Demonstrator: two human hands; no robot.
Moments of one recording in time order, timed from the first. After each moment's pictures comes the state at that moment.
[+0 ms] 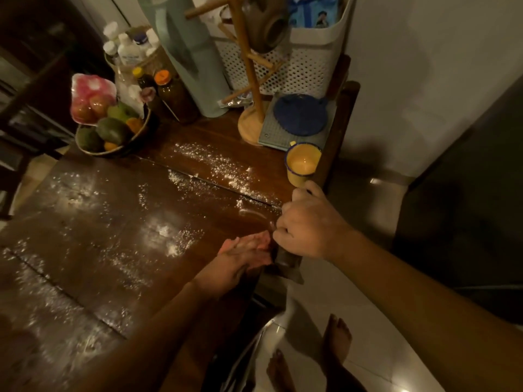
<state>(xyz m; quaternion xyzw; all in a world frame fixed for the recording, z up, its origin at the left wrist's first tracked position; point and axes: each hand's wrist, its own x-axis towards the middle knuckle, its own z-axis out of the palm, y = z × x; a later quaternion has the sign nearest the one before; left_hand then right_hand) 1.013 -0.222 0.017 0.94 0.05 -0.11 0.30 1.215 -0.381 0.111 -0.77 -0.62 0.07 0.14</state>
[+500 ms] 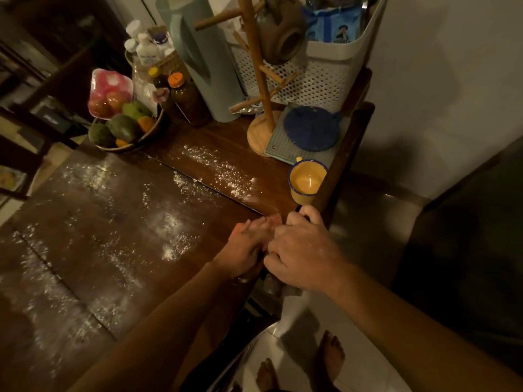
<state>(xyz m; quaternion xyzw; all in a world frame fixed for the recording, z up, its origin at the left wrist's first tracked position) 1.090 -0.219 0.000 0.95 0.11 -0.08 0.28 1.217 -0.384 0.109 -0.76 -0.63 0.05 0.15</state>
